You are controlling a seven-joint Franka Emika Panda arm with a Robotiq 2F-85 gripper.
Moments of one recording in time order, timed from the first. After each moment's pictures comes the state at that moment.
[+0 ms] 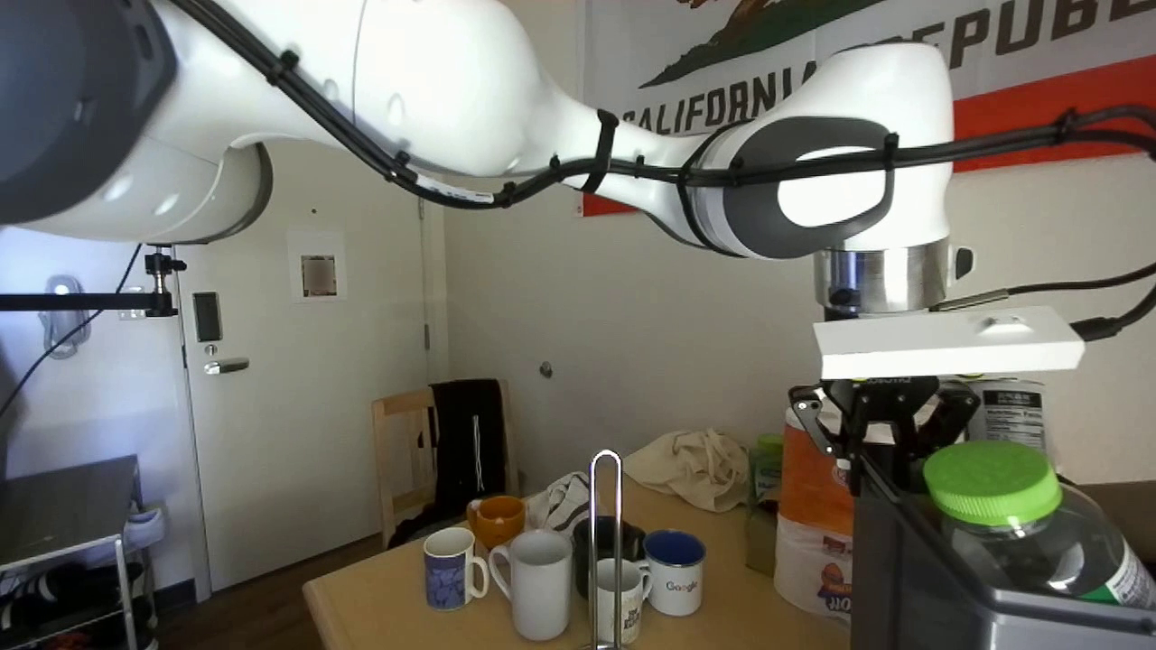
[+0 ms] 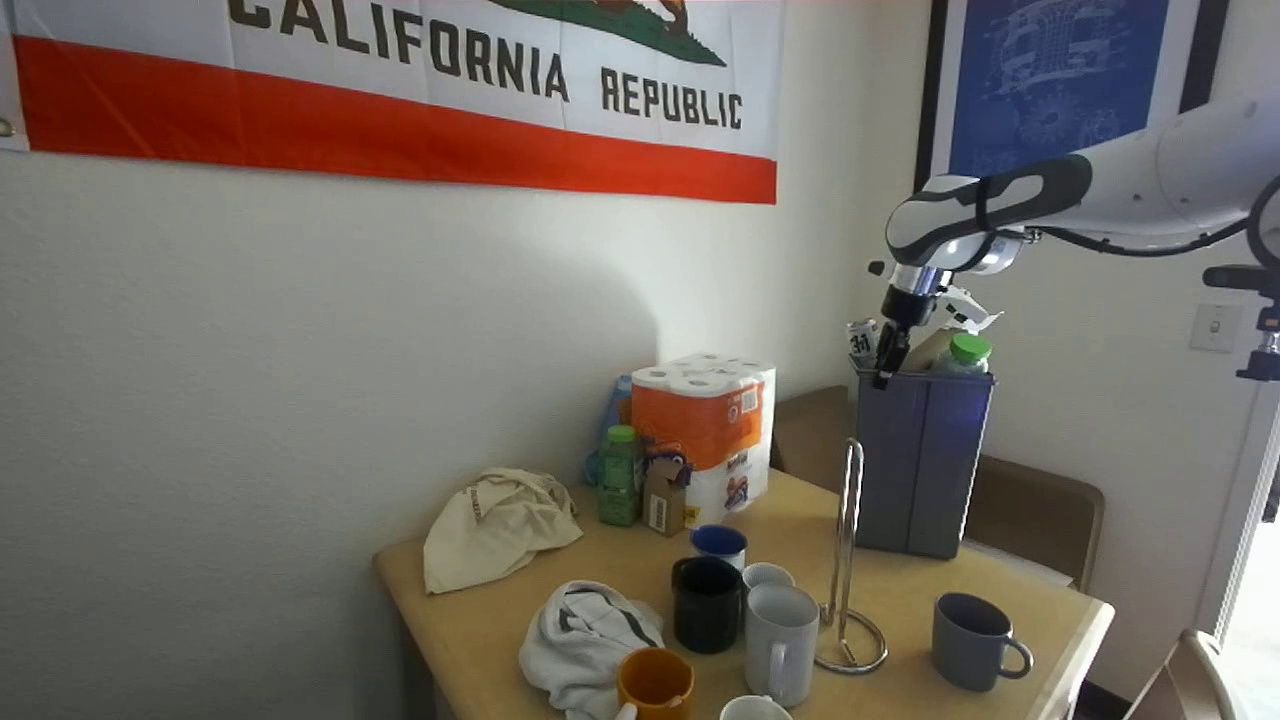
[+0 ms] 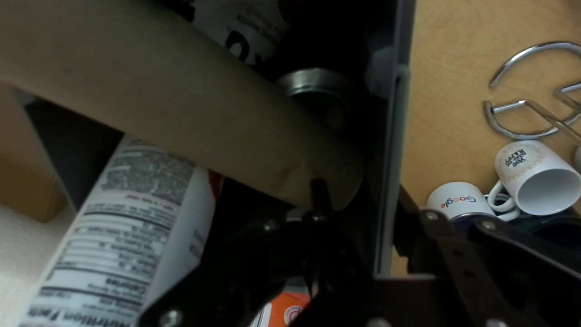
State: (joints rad) arm -0.40 0.57 -0.08 -1.25 0.17 2.05 -1.13
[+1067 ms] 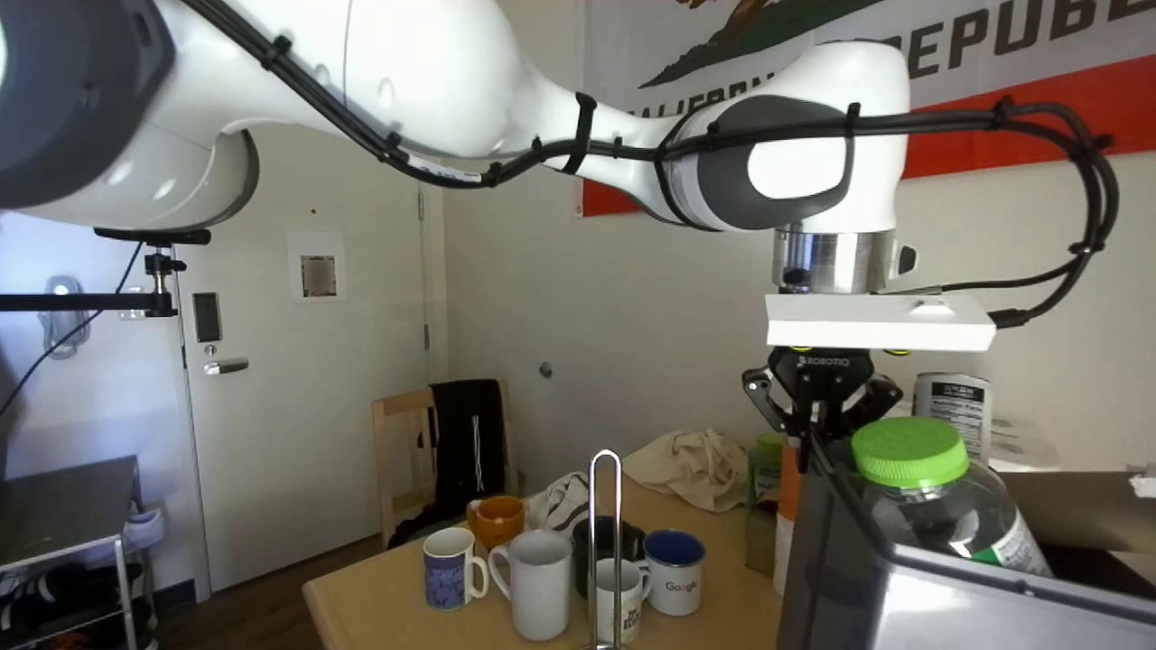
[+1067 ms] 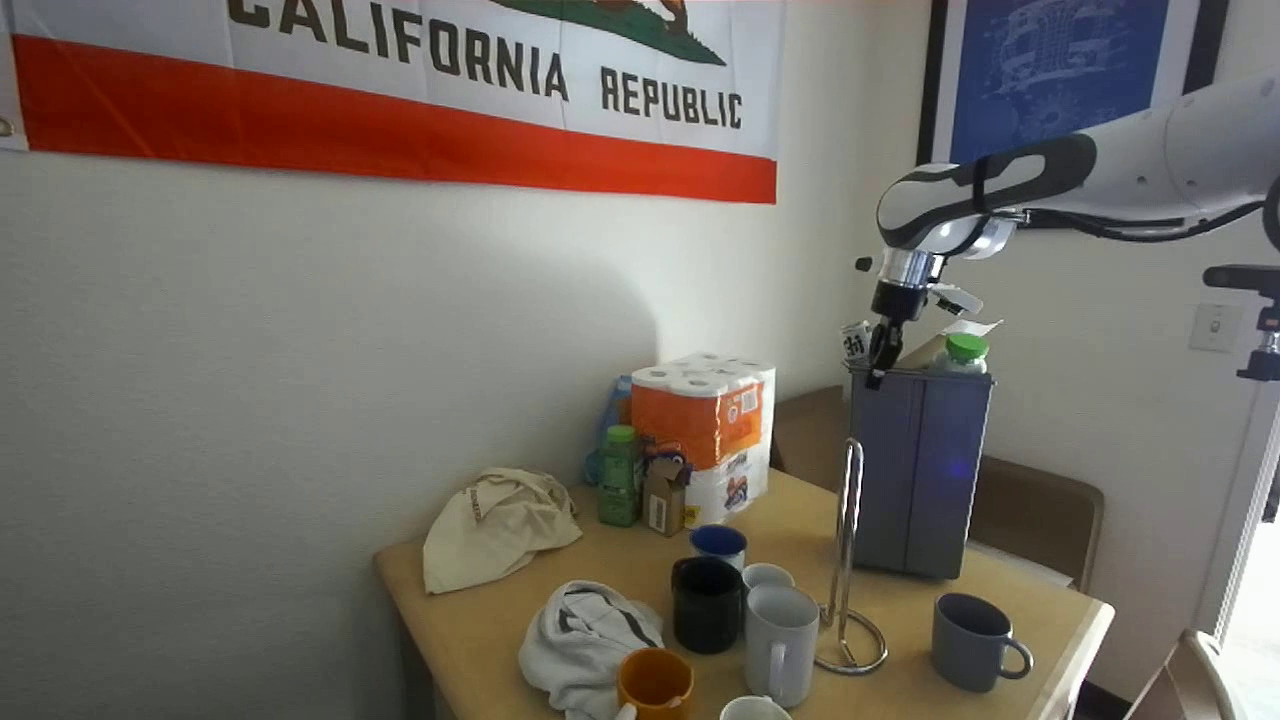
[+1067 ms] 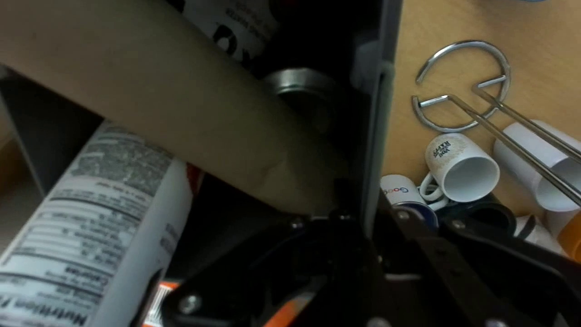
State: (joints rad) arm -0.37 0.54 -0.05 -1.25 0.17 1.90 -1.11
